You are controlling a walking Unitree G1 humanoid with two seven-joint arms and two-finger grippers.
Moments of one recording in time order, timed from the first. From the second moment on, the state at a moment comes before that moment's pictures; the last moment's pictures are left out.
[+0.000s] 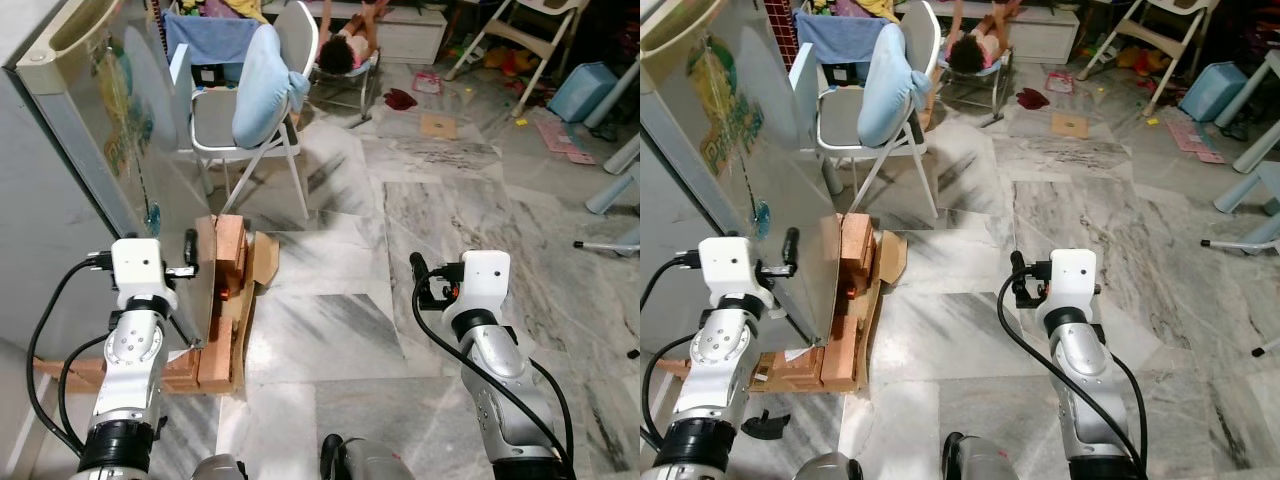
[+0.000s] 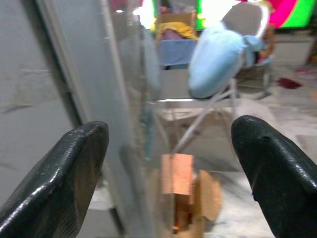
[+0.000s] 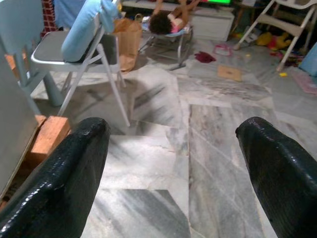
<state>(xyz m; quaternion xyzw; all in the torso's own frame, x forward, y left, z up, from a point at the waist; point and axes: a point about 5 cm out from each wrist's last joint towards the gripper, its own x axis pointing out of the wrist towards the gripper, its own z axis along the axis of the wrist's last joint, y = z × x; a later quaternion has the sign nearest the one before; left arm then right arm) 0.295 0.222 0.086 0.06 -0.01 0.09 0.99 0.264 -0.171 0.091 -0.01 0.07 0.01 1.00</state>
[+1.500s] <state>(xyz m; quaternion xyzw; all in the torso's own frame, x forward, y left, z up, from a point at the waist) 0.342 0.212 0.097 0.04 -0.01 0.11 0.99 0.267 -0.166 0.090 -0.01 0.08 0.03 1.00</state>
